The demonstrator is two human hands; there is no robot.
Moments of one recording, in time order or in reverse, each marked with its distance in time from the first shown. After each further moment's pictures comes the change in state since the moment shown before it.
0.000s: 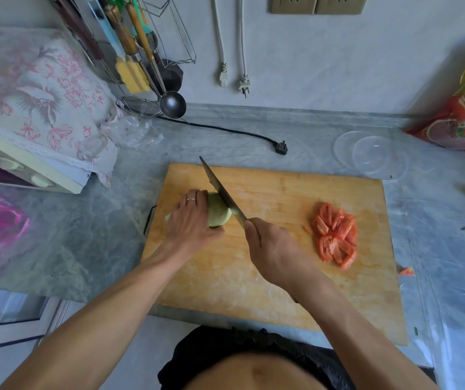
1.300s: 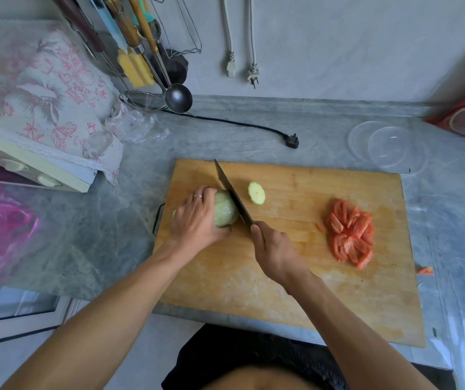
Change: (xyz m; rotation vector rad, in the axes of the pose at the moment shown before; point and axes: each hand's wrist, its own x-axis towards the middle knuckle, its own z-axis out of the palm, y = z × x) left_hand 0.003 -0.011 -0.004 -0.105 -0.010 0.022; right_hand 0.036 0.046 0.052 0.046 0.060 -0.016
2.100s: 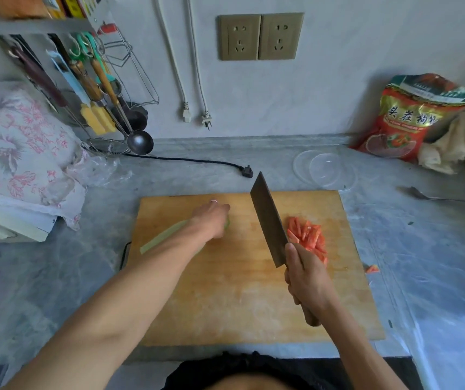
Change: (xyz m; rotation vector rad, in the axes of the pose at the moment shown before) left_hand 0.084 0.087 -0.014 0.160 -0.481 0.166; right_hand -0.071 0.031 -0.076 0.290 0.284 0.237
